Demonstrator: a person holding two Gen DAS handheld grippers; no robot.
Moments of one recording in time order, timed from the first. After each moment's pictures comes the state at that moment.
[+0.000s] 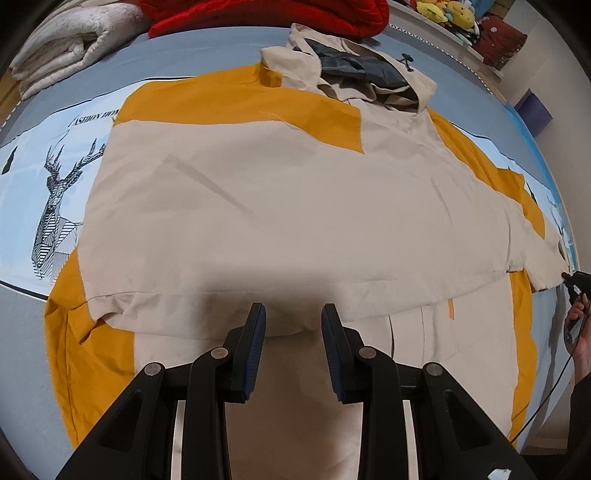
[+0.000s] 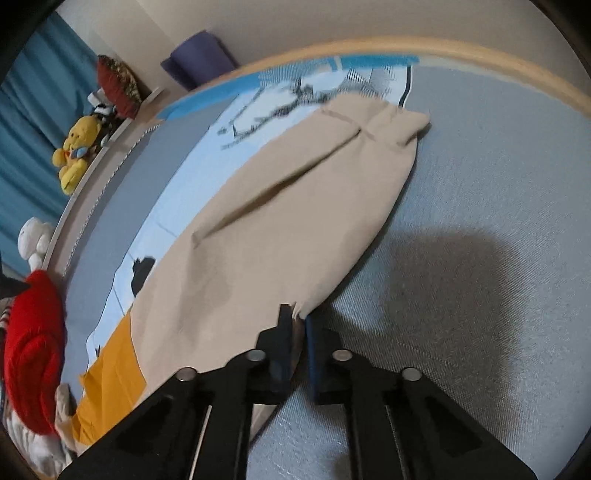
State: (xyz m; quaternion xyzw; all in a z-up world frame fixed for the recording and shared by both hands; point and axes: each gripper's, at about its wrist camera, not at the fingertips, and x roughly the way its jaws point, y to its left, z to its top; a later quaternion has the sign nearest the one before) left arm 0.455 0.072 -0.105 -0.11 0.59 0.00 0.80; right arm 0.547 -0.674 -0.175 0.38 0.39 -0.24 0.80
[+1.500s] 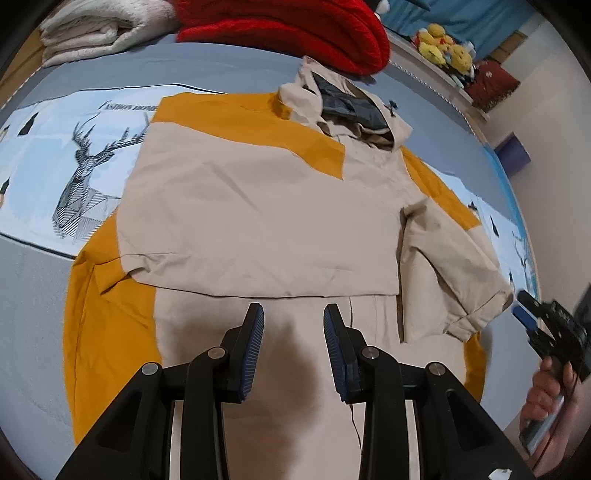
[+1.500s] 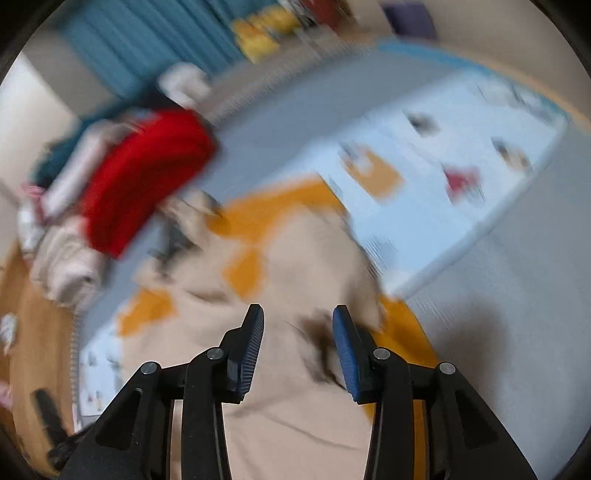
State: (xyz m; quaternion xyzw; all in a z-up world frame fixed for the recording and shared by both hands) left arm 0.409 0.088 -0.053 -0.18 0.55 -0.01 0.81; right arm 0.472 -0.338 -0.044 0.28 0.48 0.02 0.83
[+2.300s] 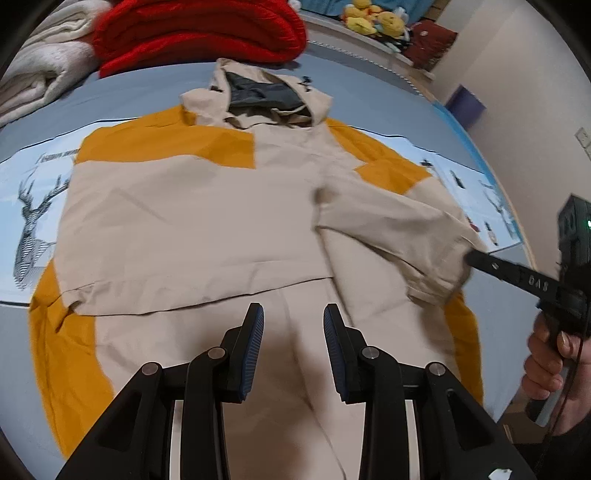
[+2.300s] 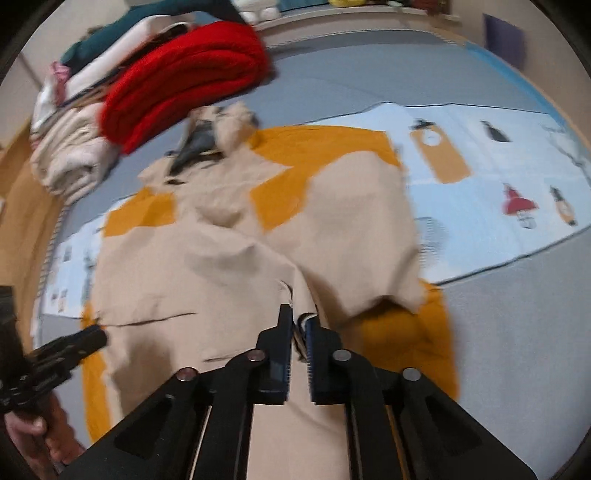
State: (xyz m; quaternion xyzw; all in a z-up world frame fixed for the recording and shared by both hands) left arm 0.412 0.018 -0.047 -0.12 0.54 -0.11 0.83; right arm 0.477 -0.268 -0.053 0.11 0.52 0.14 0.83
